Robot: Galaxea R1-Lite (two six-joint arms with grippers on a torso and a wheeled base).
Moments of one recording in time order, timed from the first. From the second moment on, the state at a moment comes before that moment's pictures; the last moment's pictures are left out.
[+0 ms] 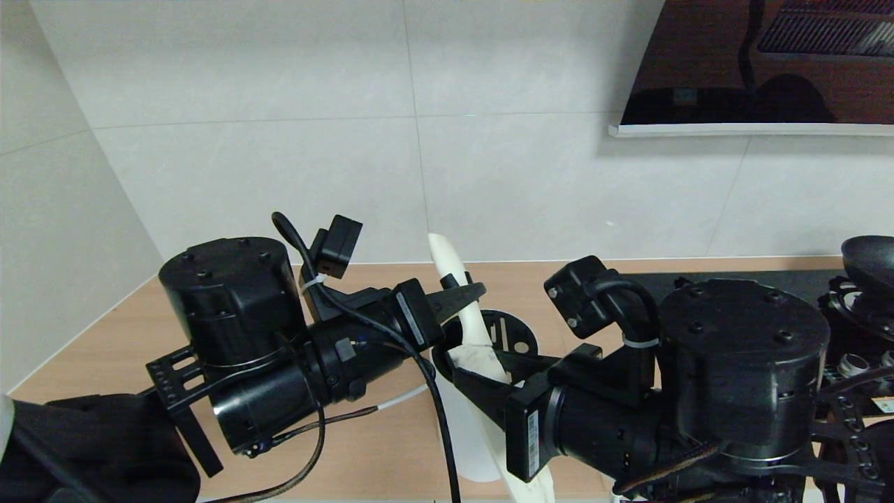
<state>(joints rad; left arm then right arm) -0.68 1.68 -0.65 -0.98 -0.17 -0.83 1.04 1.67 -0.79 -0.68 -0.19 0.29</state>
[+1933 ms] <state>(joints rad) -0.61 1.61 -0.92 -0.73 0.36 -0.38 0.87 1.57 -0.80 -0.67 -0.18 0.28</state>
